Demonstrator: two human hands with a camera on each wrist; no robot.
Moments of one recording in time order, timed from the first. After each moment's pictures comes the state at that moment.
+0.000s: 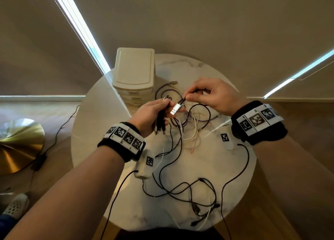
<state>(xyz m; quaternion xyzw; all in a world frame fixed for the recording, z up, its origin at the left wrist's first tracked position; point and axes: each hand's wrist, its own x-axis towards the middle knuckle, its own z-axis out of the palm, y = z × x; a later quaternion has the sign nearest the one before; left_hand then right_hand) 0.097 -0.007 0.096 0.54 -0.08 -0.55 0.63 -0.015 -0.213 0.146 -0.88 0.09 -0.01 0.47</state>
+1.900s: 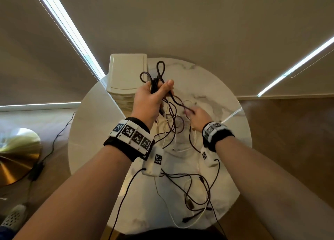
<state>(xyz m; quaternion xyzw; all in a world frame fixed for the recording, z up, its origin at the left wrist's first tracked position) 0.093 -0.038 0.121 0.66 -0.17 -0.27 0.68 -0.018 -0.205 0.000 -0.84 0.34 0.04 0.41</state>
